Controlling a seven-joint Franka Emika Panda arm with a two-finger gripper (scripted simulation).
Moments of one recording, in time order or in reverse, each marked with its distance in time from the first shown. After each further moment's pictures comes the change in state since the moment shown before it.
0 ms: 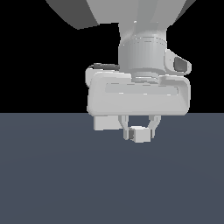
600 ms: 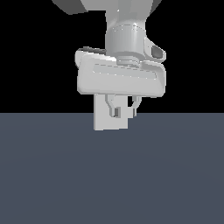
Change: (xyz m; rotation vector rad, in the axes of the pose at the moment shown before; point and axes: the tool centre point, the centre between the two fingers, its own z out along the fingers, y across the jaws) arm 0.039 -0.020 -0.039 0.009 0.002 -0.104
